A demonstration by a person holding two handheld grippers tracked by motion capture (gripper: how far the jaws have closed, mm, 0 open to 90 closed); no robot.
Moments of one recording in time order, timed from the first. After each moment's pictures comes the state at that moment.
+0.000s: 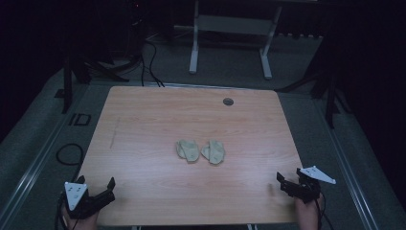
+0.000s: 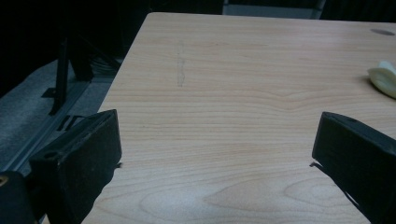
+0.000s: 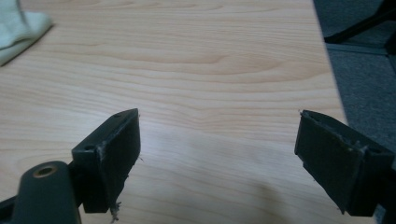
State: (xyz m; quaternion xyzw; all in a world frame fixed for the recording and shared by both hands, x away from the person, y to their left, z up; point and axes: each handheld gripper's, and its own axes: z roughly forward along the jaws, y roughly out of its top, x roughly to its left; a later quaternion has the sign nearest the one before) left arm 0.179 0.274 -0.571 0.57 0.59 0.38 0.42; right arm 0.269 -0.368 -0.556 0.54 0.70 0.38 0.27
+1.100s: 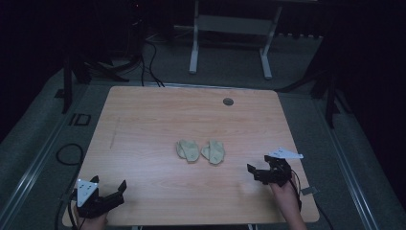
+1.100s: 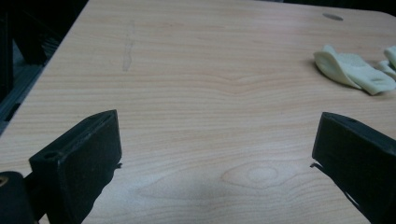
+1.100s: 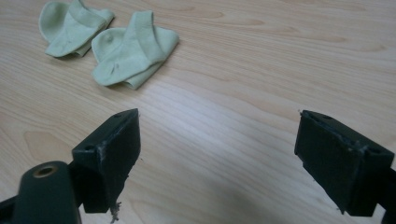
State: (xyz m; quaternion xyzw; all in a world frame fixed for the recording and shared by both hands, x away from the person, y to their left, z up) left arm 0.183 0.254 -0.568 0.61 0.58 0.31 0.44; right arm 0.309 -0.284 -0.525 0.46 0.78 0.39 0.17
